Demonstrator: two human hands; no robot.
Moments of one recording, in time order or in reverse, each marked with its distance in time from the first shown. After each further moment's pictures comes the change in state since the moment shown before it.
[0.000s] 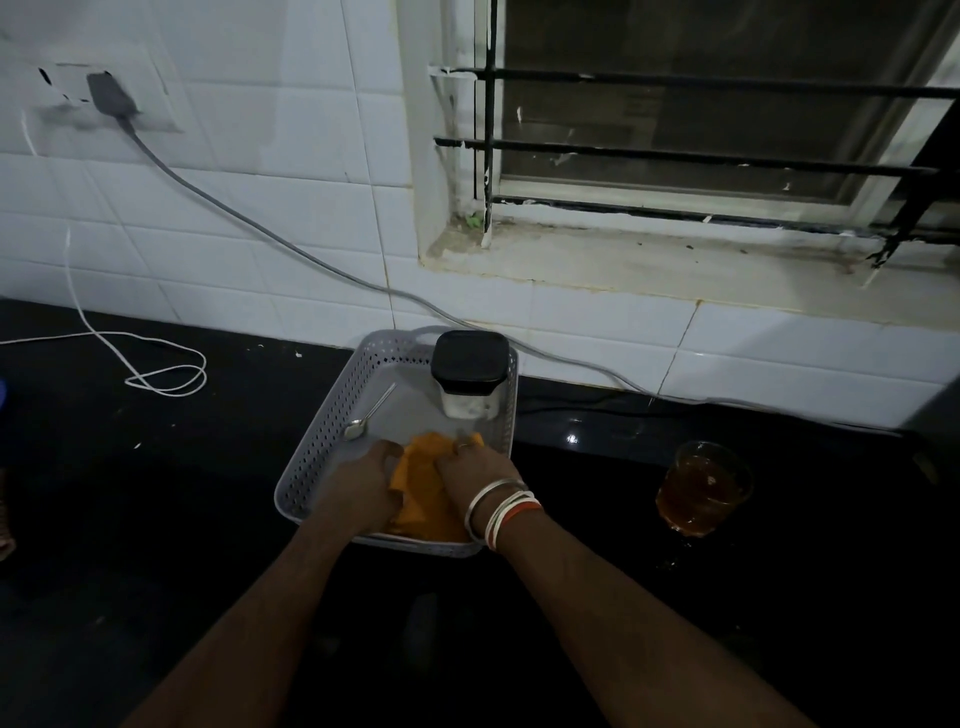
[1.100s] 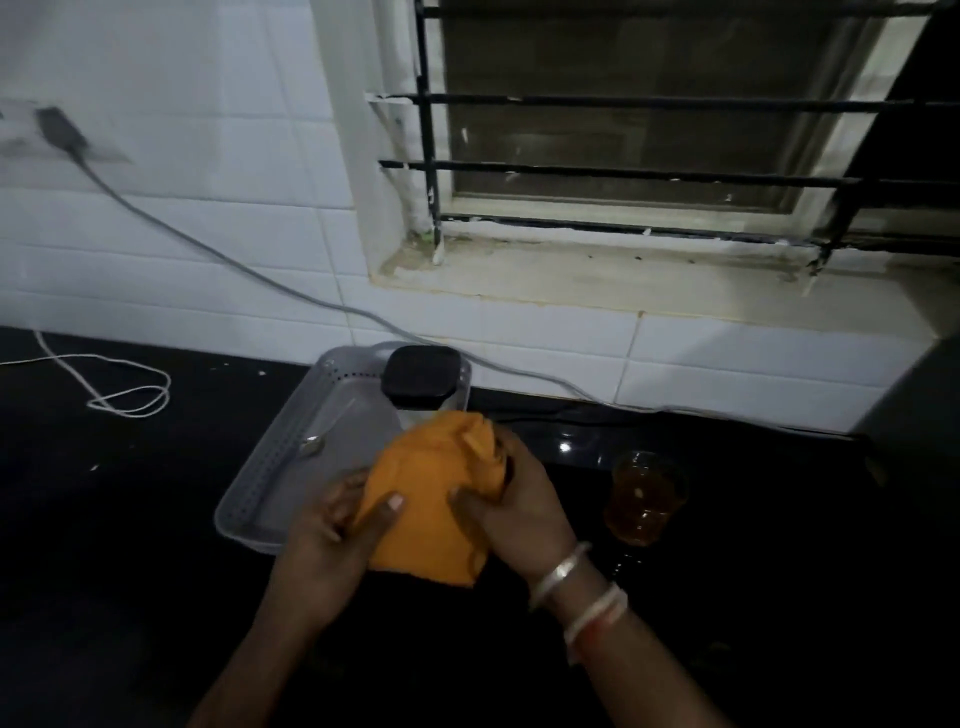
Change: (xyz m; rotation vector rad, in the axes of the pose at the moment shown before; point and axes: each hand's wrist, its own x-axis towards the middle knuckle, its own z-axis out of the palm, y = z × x) left_hand -0.093 0.079 0.008 -0.898 0.228 0.033; right_hand -0.115 0.064 -0.009 1.336 0.517 0.029
